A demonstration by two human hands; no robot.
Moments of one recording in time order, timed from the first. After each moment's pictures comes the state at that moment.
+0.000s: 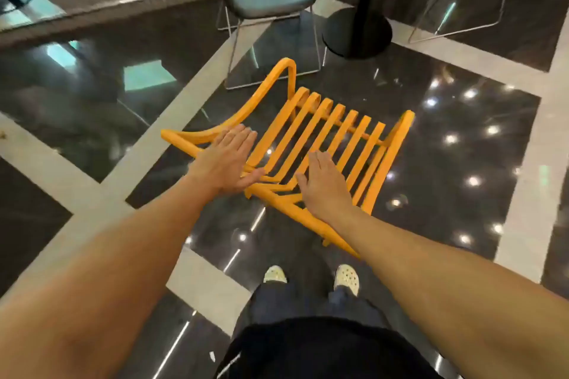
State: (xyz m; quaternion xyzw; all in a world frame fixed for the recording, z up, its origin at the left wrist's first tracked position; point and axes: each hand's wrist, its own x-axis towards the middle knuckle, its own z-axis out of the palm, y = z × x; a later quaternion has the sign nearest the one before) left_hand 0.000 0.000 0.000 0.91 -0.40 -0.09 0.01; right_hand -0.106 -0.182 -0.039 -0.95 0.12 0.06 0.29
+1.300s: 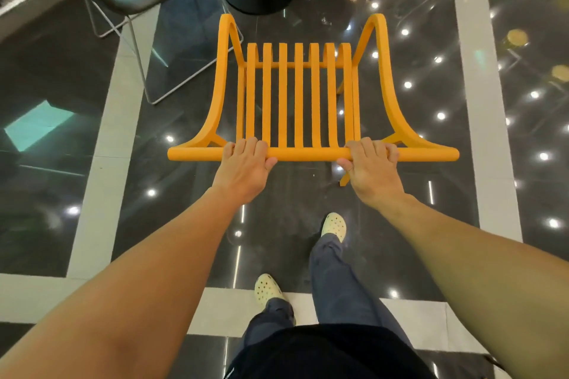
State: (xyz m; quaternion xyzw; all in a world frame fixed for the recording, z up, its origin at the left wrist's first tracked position) left_hand 0.118 -0.031 -0.097 0.84 -0.54 -0.07 0.04; right_hand -0.077 -0.202 -0.111 -0.94 0.31 -0.02 0.13
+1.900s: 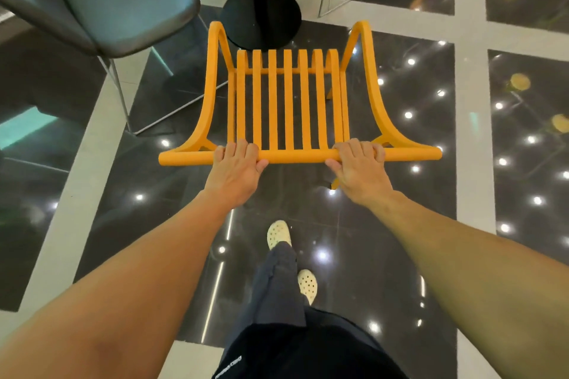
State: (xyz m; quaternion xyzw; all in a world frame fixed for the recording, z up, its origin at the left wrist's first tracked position) left_hand 0.211 -0.246 -0.095 0.88 -0.48 -0.07 0.04; right_hand 0.042 -0.440 -0.108 -0.96 0.25 -0.01 0.13
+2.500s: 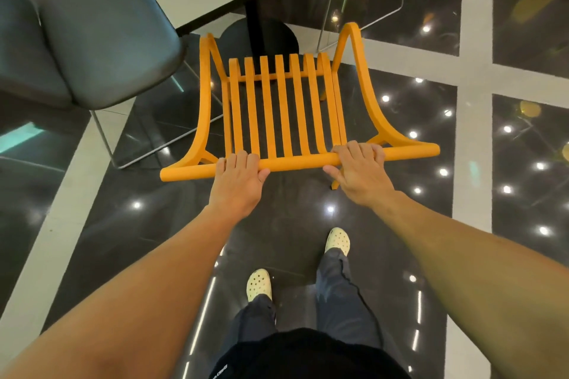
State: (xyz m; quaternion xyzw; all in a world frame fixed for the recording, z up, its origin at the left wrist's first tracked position) left_hand 0.306 -0.444 -0.092 0.91 -0.41 -0.10 0.03; right_hand 0.164 -0.656 -0.107 -0.97 0.19 0.01 0.15
